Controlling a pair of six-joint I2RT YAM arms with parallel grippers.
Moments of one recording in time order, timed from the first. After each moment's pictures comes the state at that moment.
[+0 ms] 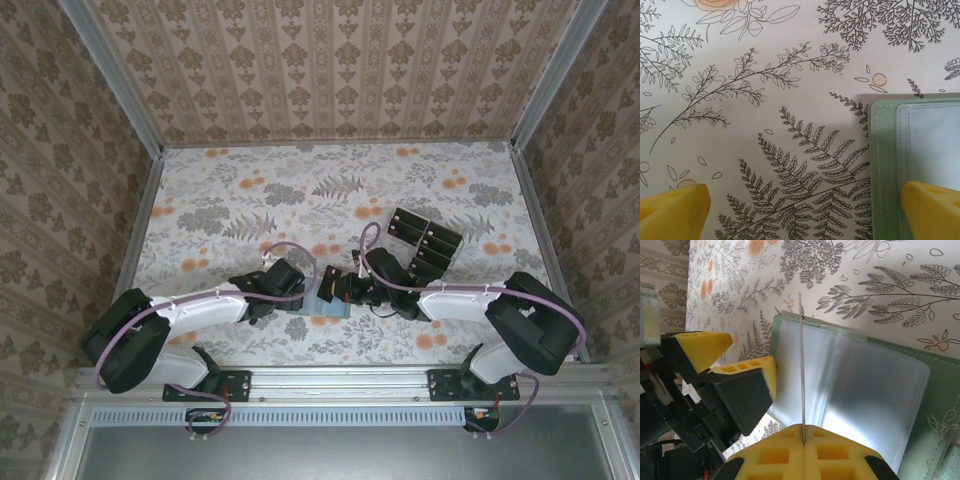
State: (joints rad) left arm -0.87 1.35 0.56 -0.35 -0.37 -0.59; right arm 0.78 1.48 0.55 0.28 -0.27 0.94
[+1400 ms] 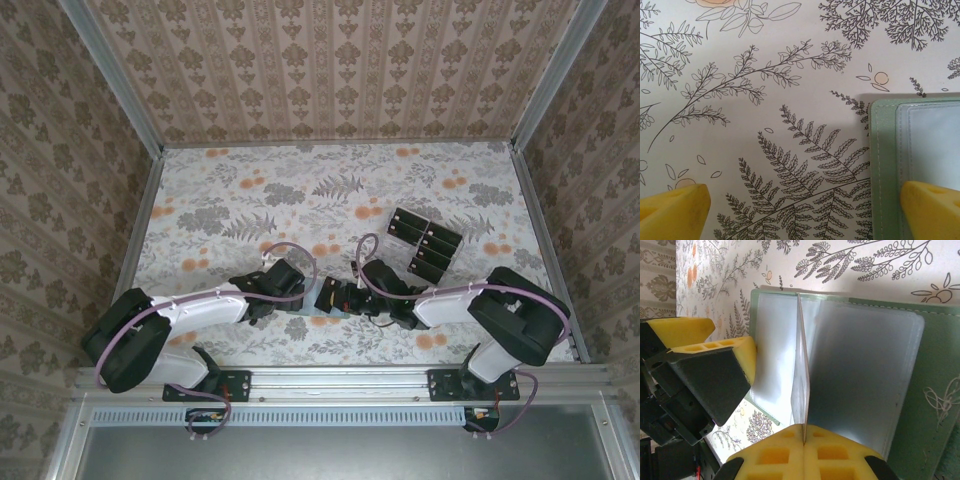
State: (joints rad) left arm -0.87 1.35 0.56 -0.34 -0.37 -0.59; right arm 0.82 1.55 0.47 0.42 -0.25 1.00
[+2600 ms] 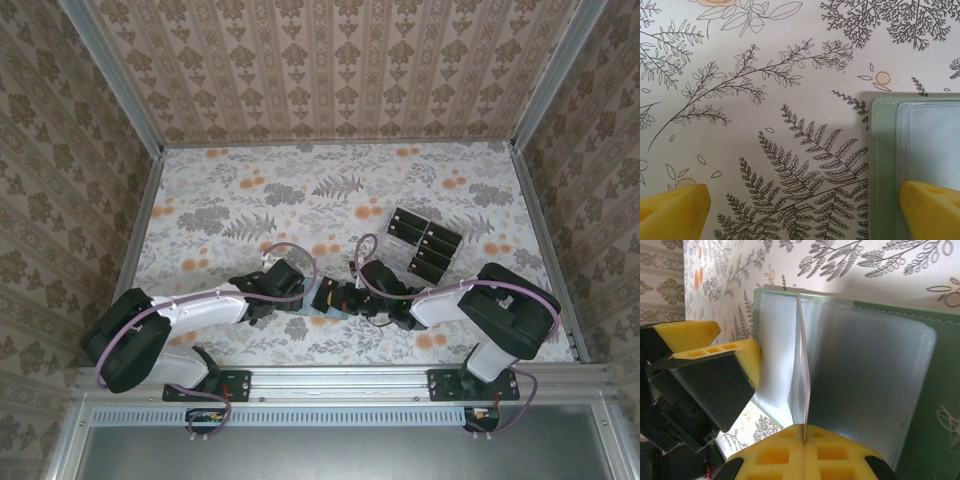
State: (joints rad) left arm -0.87 1.35 0.55 -0.34 -0.37 -0.59; right arm 0.82 1.61 0.47 0.52 -0.29 1.05
